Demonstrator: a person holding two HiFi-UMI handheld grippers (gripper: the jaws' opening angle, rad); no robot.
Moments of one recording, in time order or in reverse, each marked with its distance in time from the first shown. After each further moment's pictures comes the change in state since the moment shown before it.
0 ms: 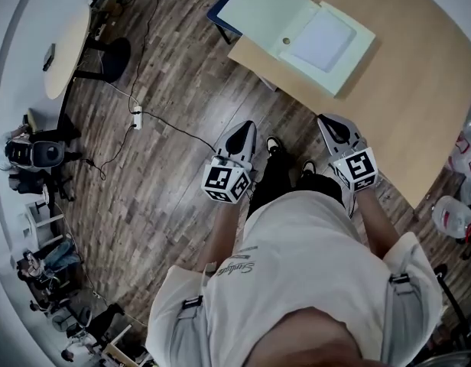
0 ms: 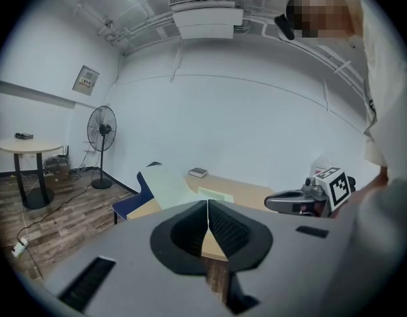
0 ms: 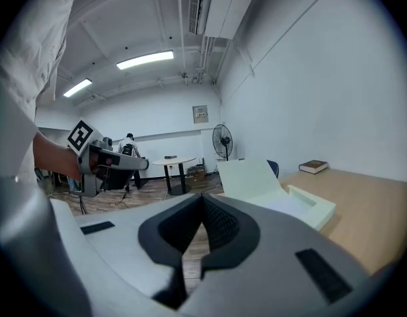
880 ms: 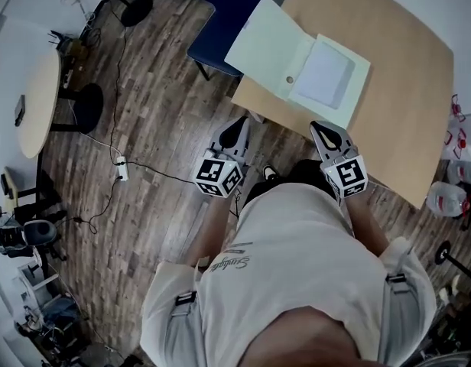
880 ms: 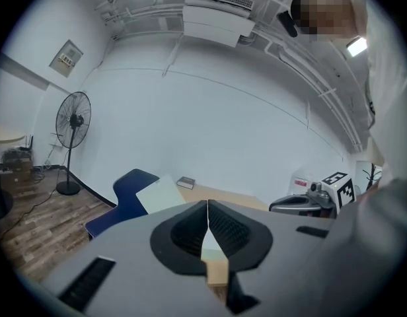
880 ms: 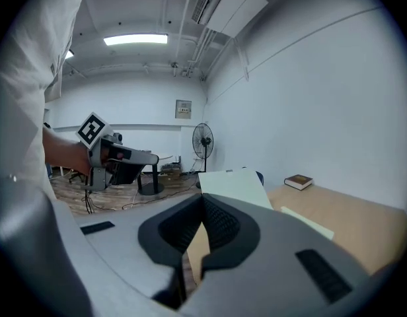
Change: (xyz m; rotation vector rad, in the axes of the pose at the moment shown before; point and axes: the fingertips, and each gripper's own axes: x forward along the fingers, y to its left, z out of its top) left arm 0.105 0.151 0.079 -0.006 -0.028 -0.266; right arm 0.144 -0.018 0.062 -0.070 0.032 -0.236
